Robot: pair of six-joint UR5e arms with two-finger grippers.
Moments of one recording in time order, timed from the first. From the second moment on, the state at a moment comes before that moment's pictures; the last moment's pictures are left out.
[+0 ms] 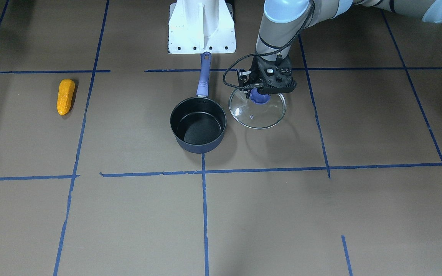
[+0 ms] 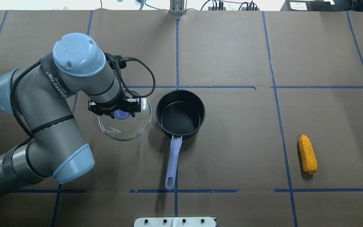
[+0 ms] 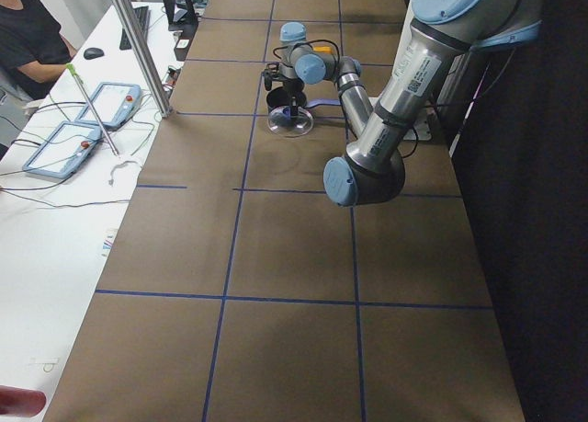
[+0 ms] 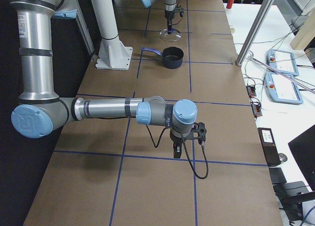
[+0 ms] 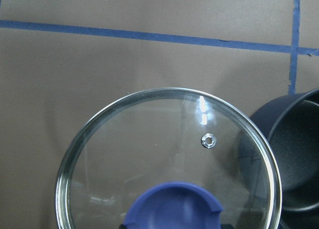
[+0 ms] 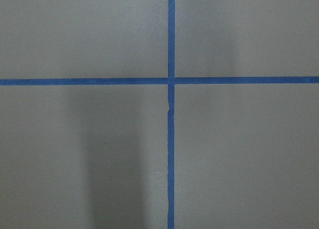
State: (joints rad) left arm -0.62 -2.18 -1.89 -1.36 -1.99 -1.20; right arm 1.59 -1.59 1.67 -1.69 2.38 -0.03
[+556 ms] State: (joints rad) left arm -0.59 -2.14 -1.82 -1.46 -1.99 -1.20; right arm 1.59 -1.59 1.67 -1.69 2.38 -0.03
